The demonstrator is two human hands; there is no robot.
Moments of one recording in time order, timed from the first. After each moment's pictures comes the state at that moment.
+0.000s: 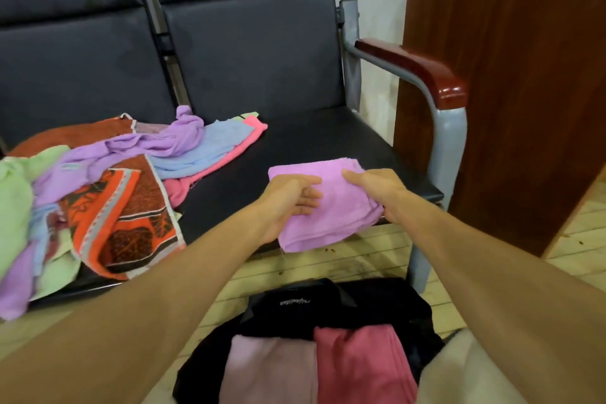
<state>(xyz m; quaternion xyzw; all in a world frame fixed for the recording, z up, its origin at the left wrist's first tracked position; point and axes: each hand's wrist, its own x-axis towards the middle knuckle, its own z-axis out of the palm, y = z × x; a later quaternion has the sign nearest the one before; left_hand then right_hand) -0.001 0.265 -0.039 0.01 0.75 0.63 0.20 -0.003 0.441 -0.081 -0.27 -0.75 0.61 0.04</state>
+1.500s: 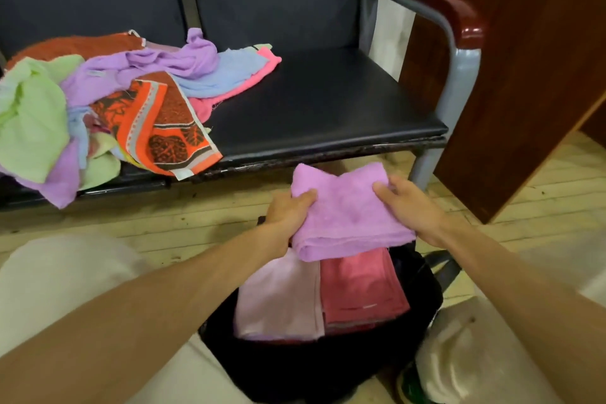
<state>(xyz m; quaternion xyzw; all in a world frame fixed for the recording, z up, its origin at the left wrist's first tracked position) 0.102 0.189 -0.137 -0.09 0.75 0.62 0.20 0.156 0.381 -0.121 -0.15 -0.84 0.53 0.00</state>
